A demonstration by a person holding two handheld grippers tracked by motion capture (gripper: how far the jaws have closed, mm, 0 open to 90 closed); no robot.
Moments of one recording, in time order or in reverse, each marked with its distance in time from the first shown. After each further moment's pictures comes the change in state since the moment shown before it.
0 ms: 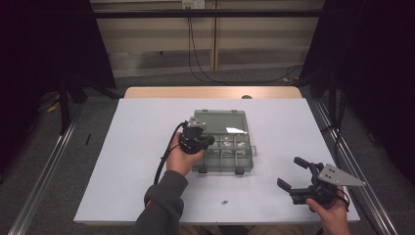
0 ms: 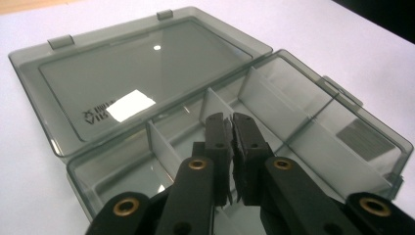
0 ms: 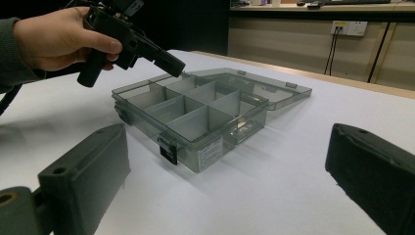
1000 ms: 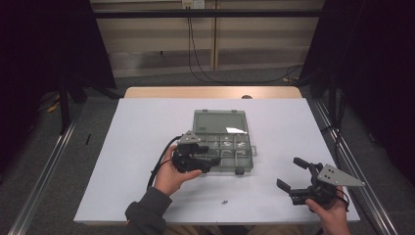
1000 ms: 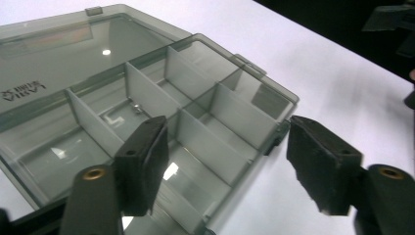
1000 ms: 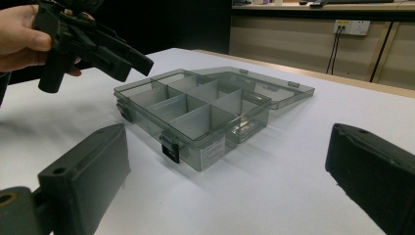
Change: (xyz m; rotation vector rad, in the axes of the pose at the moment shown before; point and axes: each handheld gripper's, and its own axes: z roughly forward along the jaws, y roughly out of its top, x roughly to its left) left arm -0.024 -0.032 -0.038 -0.043 -0.201 0.045; right arm 0.001 0.000 0.001 0.005 0.007 -0.004
